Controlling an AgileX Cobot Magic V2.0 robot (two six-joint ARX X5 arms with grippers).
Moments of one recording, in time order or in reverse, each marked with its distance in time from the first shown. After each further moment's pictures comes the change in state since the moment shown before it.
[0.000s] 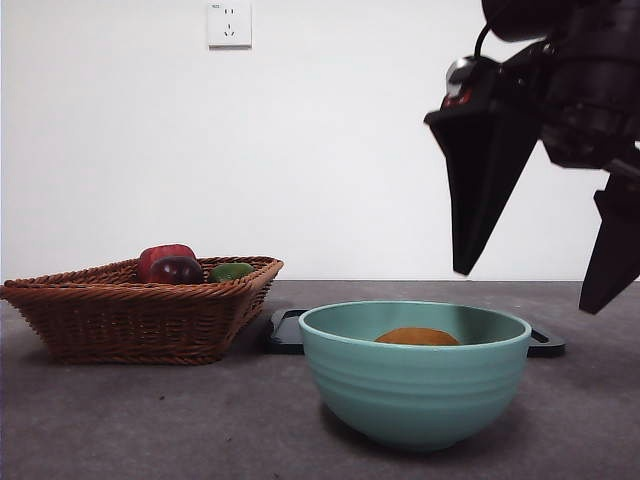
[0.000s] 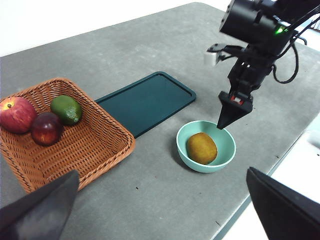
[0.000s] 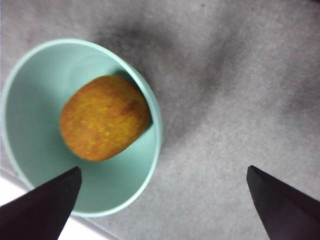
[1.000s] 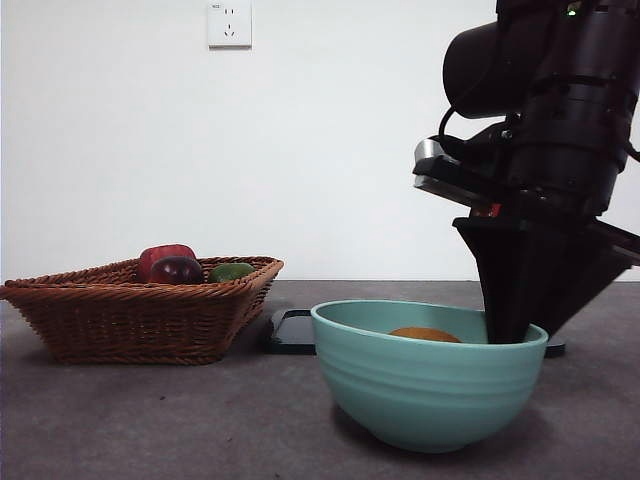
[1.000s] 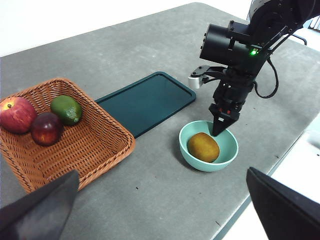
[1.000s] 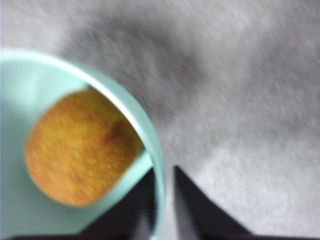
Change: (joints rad) left arm 0.000 0.000 0.000 0.000 0.000 0.000; right arm 0.012 0.158 0.000 0.080 -0.014 0.000
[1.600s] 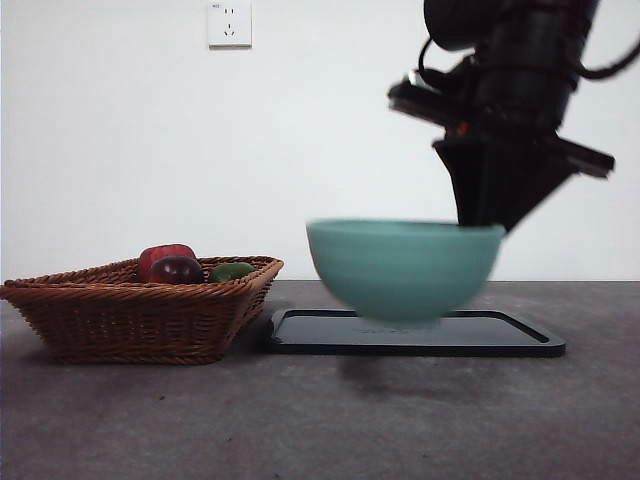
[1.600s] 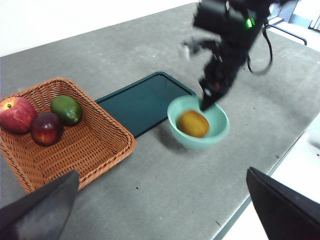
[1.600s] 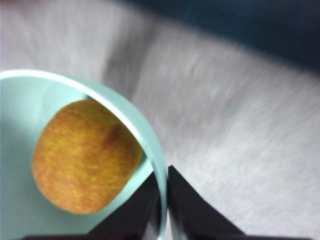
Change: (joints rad) left arm 0.000 0.000 0.000 0.000 0.000 0.000; right arm -0.028 0.032 0.272 -0.177 0.068 0.026
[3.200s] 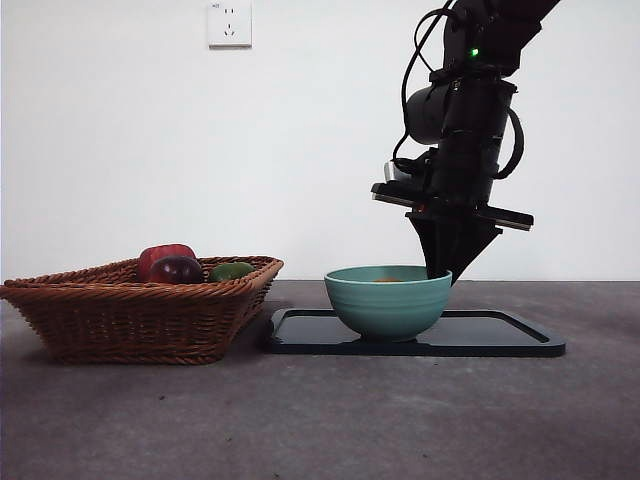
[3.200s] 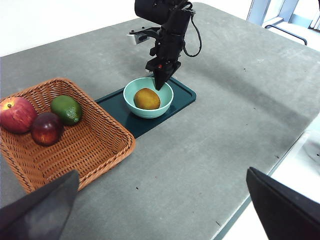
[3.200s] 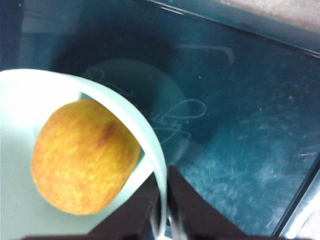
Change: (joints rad) left arm 0.000 0.000 0.000 0.000 0.000 0.000; right arm -0.181 0.544 0.571 -0.103 0.016 -0.169
